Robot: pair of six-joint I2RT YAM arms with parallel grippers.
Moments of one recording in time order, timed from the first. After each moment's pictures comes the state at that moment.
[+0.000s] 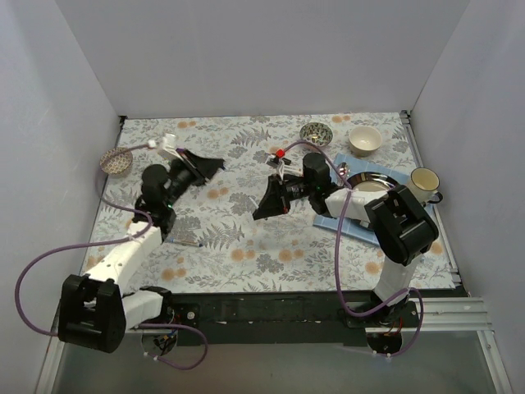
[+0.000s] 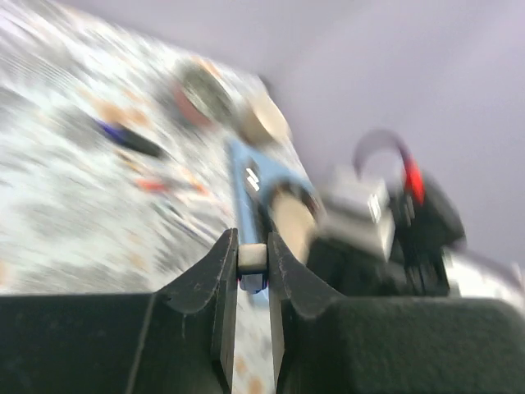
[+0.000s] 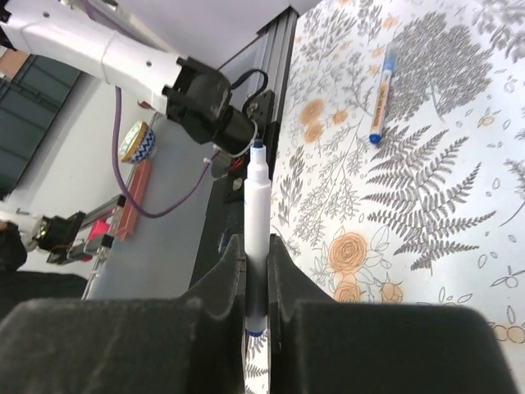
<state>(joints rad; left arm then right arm) -0.32 1.14 0.59 0.54 0.39 -0.82 0.59 1.80 0.93 0.74 -1.27 0.61</state>
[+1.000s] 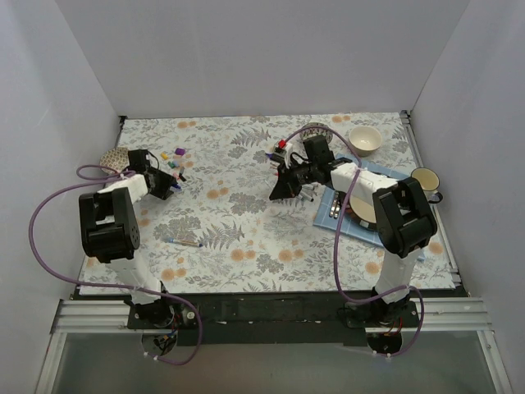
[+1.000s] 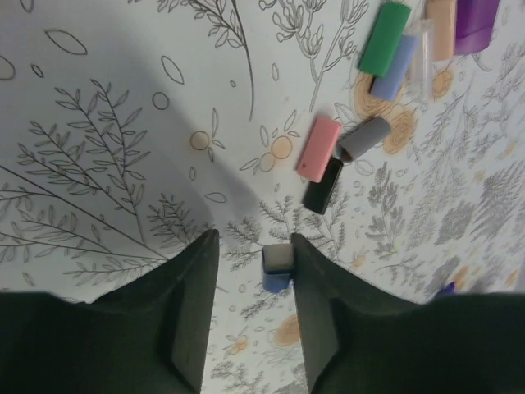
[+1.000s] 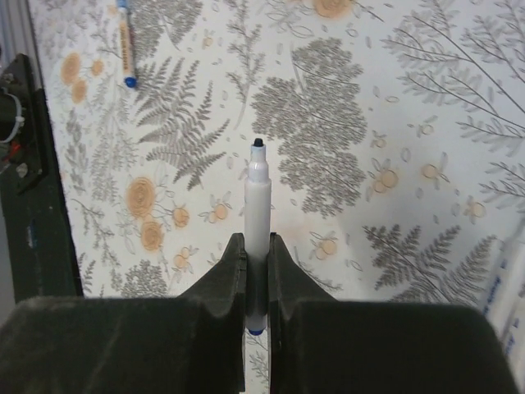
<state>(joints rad) 0.17 1.77 1.03 -0.18 0.09 -0.98 0.49 1.85 1.23 -0.17 -0.88 -0.10</state>
